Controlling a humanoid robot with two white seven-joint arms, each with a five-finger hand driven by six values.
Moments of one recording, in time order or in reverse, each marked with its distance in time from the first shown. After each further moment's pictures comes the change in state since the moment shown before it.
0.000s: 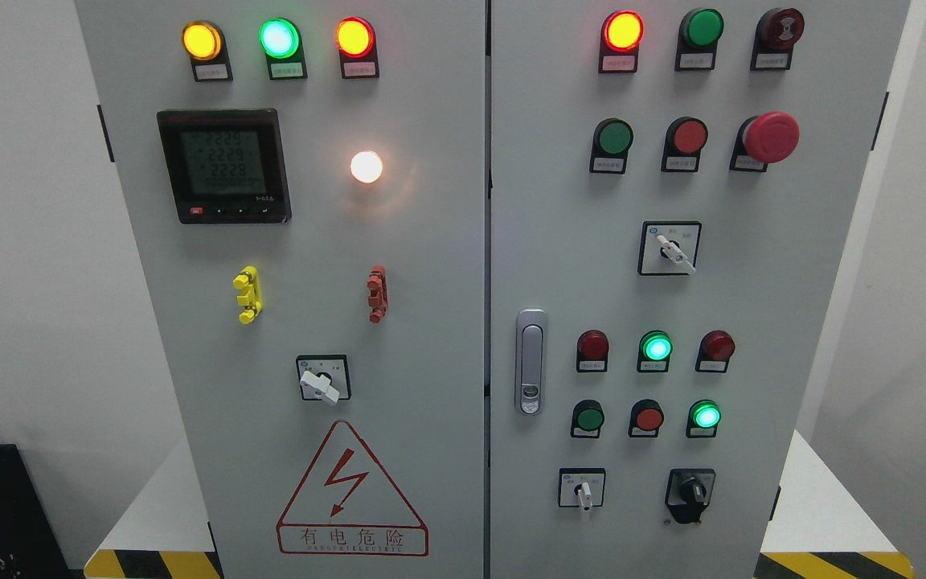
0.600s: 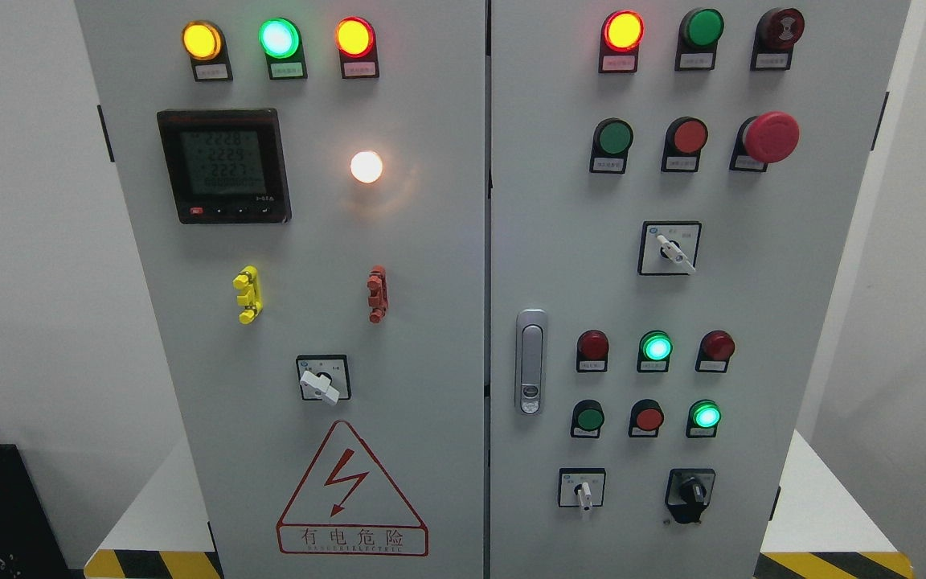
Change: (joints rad) left arm 0.000 0.000 0.000 0.000 0.000 0.000 0.000; right arm 0.008 0.022 -0.002 -0.040 -0.001 -0.011 0.112
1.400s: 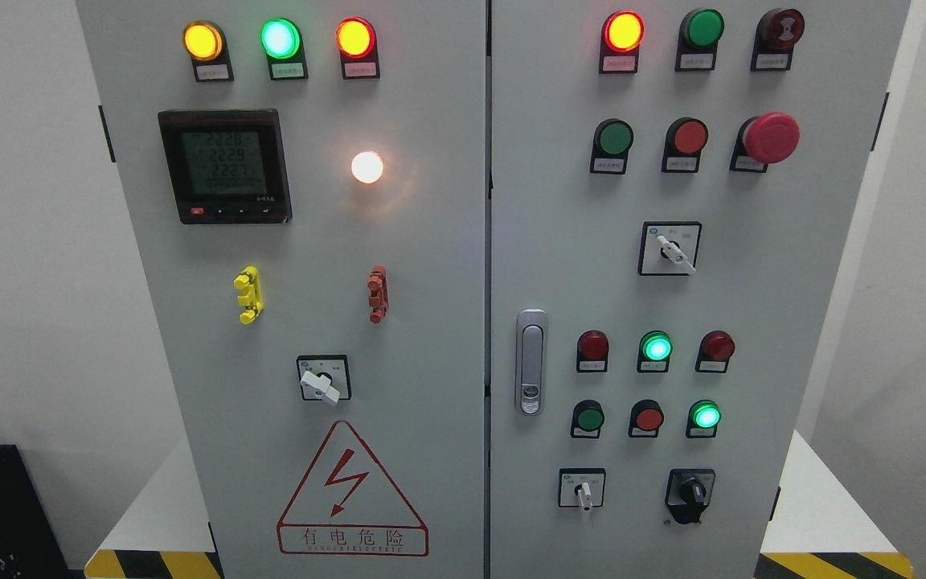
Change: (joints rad) left arm 0.000 0.000 0.000 0.000 0.000 0.000 0.000; right arm 0.280 0.054 0.072 -0.917 -0.116 -0.052 0.160
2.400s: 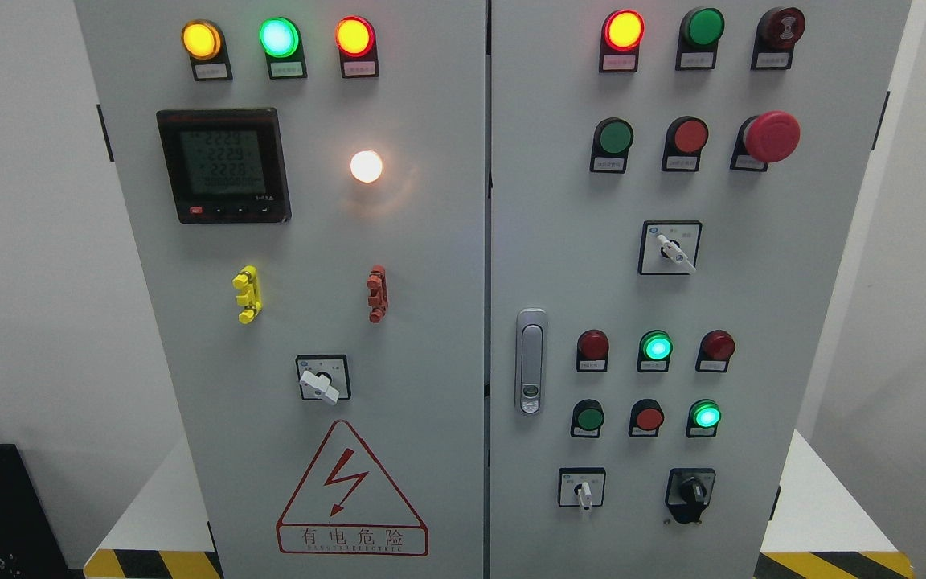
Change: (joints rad) left arm 0.000 0.000 0.000 -0.001 0.000 0.000 0.000; right arm -0.061 -0.014 -0.084 -1.011 0.643 -0.073 -0.062
